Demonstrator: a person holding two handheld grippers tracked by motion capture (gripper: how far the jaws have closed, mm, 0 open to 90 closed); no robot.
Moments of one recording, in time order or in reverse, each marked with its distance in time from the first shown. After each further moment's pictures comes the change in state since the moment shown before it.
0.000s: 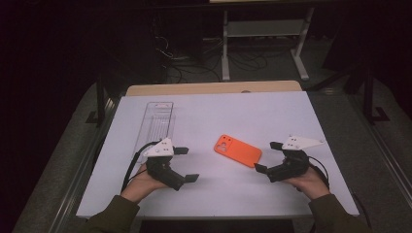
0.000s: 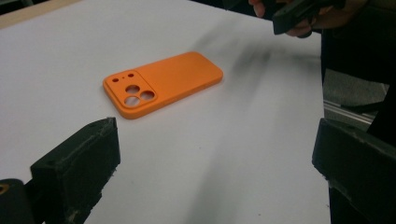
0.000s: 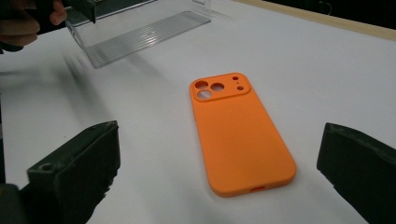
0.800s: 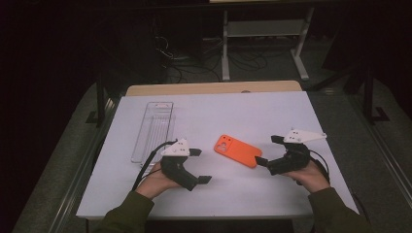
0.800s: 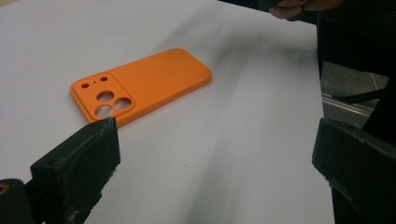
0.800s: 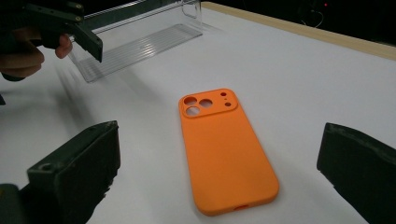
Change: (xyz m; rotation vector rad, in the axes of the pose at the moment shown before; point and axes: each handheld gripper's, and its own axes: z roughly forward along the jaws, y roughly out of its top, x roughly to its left) left arm -0.005 0.008 0.033 0.036 -0.049 0.013; right arm -0.009 0.013 -0.001 -0.023 -0.013 0.005
